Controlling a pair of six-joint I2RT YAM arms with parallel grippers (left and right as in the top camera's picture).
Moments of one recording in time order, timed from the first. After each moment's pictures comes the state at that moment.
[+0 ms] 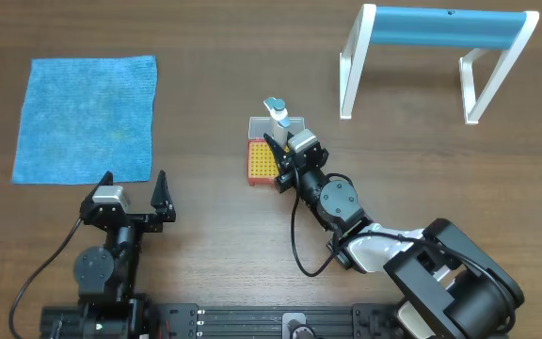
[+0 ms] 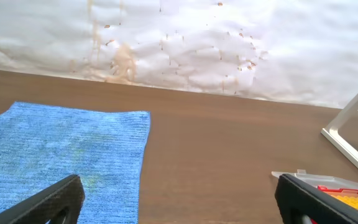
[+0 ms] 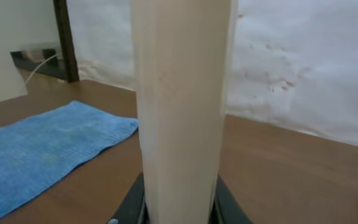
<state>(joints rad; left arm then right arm) 0.05 0.01 0.01 -0.07 0.07 -0.14 0.67 1.64 0.36 1.31 0.09 0.02</state>
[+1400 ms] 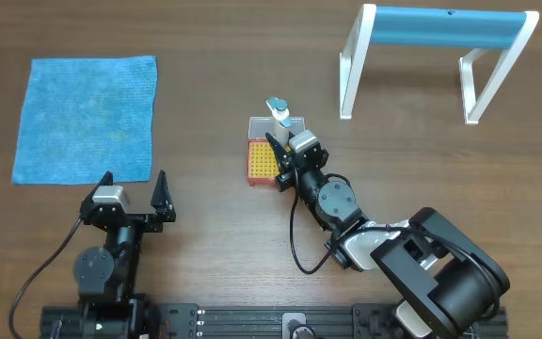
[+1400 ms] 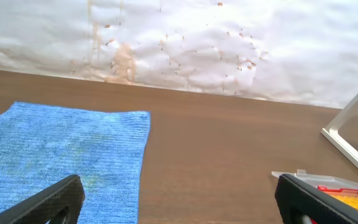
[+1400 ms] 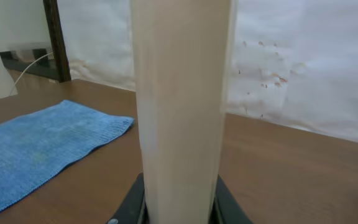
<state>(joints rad) 0.05 0.01 0.01 -0.07 0.07 -0.14 0.67 1.71 0.36 1.39 0.12 0.02</state>
